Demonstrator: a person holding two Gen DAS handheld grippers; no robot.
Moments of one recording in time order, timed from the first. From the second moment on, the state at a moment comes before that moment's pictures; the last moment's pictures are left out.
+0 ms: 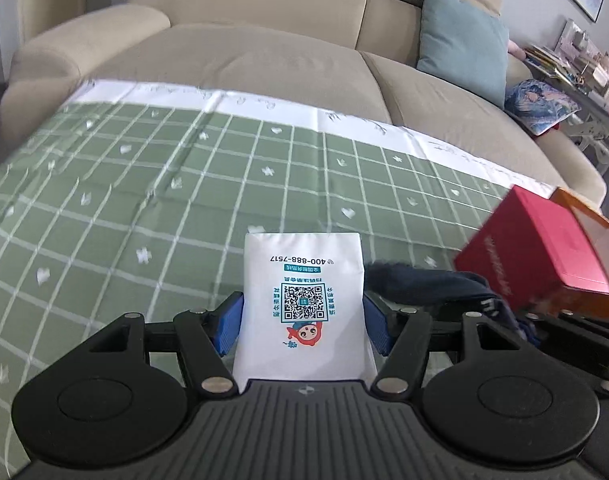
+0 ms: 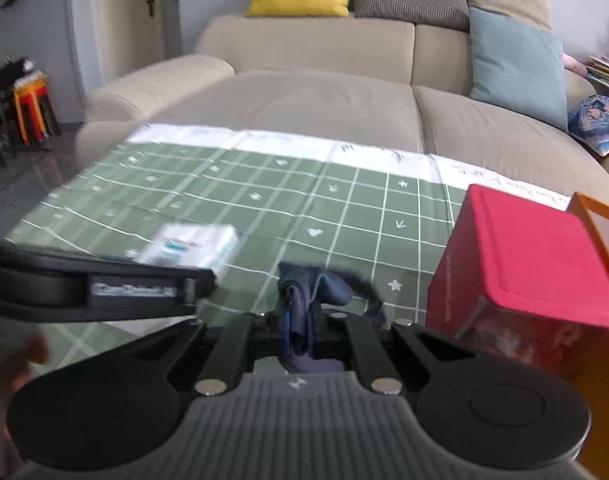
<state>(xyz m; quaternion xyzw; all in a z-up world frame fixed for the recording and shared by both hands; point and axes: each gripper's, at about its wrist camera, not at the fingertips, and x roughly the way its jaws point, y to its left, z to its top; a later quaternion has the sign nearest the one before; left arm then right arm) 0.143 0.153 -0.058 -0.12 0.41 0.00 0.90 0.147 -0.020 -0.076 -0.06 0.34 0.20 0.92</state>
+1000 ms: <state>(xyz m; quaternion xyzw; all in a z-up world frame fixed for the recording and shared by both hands) 0.144 0.160 -0.094 -0.14 0.45 0.05 0.88 0.184 -0.035 -0.145 0.04 0.40 0.14 0.90</state>
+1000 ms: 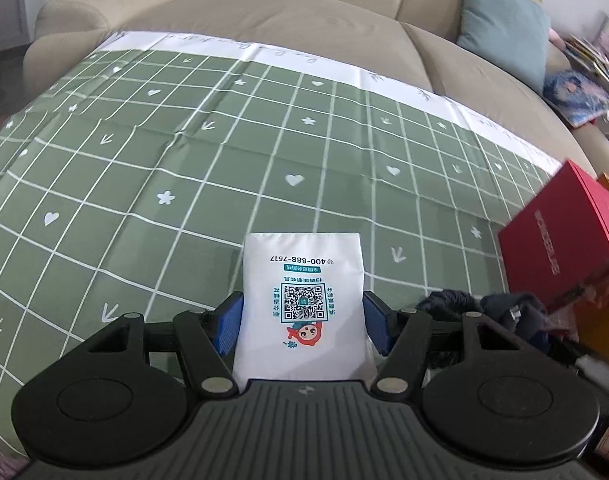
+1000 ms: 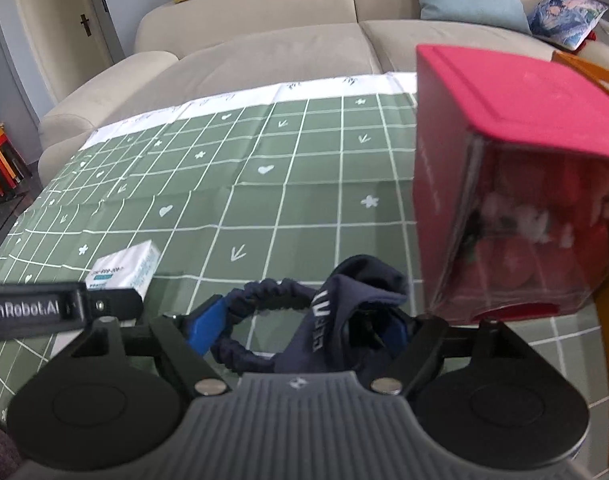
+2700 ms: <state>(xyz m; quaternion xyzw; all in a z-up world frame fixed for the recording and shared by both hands) 0.149 0.115 0.019 -0.10 0.34 -0.03 0.93 0.173 -0.066 -0.009 -0.02 0.26 0.18 0.95</state>
